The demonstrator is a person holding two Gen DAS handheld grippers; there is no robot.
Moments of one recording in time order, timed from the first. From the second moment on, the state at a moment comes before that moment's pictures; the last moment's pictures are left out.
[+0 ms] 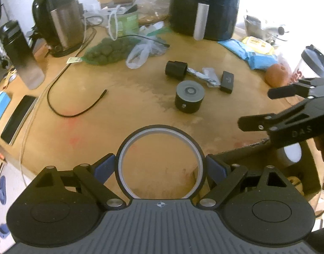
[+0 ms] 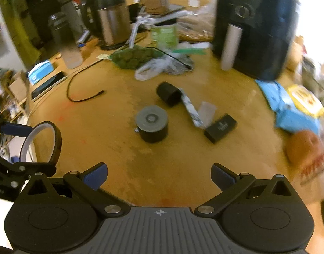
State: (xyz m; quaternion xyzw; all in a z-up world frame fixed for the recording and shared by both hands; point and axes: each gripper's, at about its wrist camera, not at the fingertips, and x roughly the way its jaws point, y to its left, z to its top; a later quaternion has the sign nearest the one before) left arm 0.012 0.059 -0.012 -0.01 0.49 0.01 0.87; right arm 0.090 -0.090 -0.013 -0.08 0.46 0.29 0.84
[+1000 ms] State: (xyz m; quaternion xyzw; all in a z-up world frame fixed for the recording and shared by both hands) left arm -0.035 0.090 -0.004 -0.08 0.48 0.05 0.87; right arm 0.175 -0.015 -0.080 -0.20 0.45 0.39 0.78
